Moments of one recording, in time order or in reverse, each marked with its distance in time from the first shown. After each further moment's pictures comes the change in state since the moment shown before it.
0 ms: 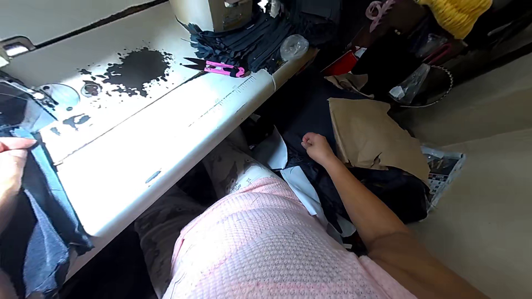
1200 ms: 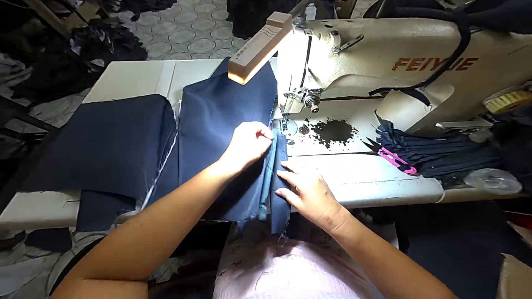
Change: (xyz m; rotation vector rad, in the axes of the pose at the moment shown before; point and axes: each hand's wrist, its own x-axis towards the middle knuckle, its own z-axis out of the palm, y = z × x) left_hand -0.019 0.123 -0.039 -0.039 -0.050 -0.133; right_hand -0.050 -0.304 0.106 -0.017 -0.152 -1.370
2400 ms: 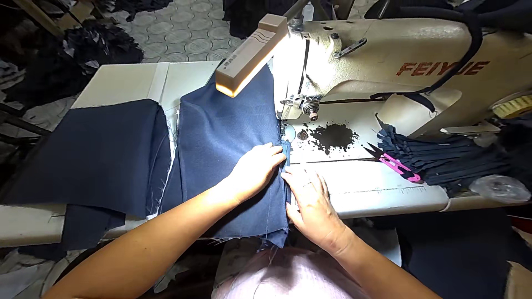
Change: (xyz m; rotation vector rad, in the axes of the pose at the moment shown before) left_hand -0.012 -0.035 0.040 0.416 -0.037 0.641; right_hand -0.013 -0.006 0.004 -0.156 0.114 0.072
